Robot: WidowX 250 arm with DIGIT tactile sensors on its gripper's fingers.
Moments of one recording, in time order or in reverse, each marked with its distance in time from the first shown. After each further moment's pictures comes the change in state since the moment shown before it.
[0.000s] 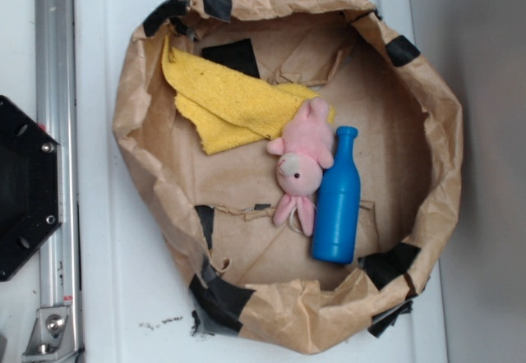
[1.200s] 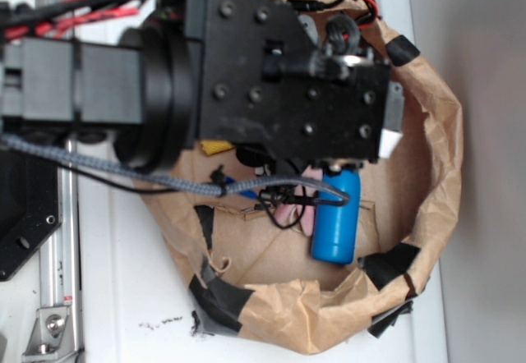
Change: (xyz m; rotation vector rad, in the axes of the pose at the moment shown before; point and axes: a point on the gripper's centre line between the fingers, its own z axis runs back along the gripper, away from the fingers) arm 0.133 0.039 -0.168 0.262 0.155 -0.246
